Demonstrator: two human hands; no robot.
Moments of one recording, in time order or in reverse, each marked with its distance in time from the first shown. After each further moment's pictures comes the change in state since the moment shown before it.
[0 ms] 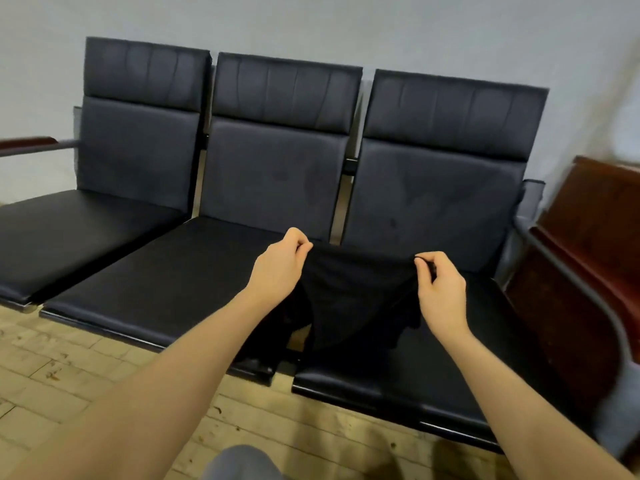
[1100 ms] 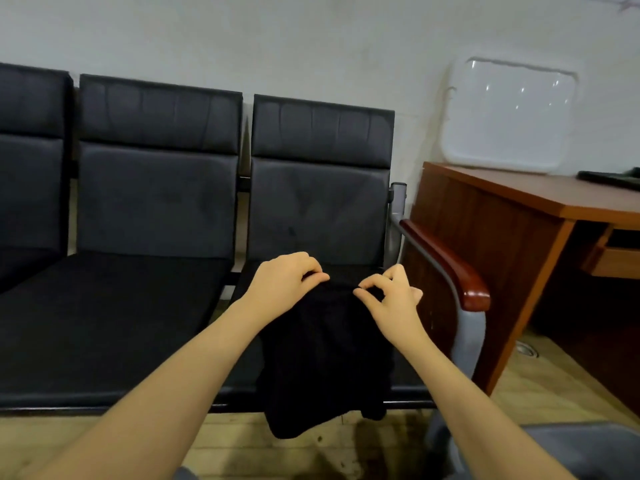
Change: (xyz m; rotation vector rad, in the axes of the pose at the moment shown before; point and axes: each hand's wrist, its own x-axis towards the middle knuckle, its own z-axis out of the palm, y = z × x) left_hand -0.026 0.150 0.067 0.138 -0.163 0.571; right_hand -0.034 0.027 -0.127 -0.345 -0.017 -0.013
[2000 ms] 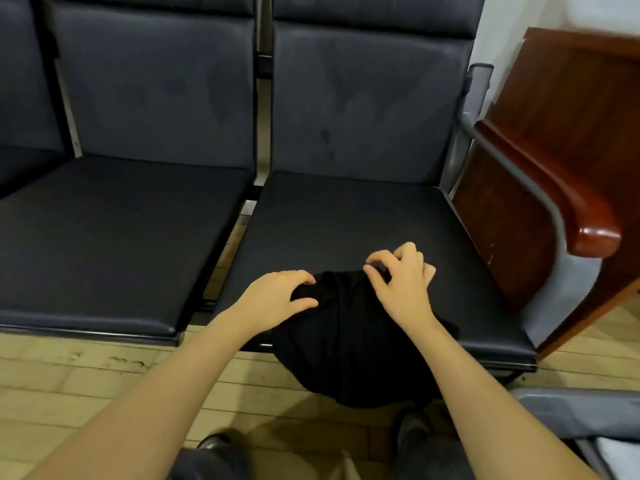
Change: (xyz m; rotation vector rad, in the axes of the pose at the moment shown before) left_hand -0.085 -0.093 0.127 -0.111 -0.498 -0.273; right_hand -0.028 0.070 0.134 -0.113 -0.166 0.021
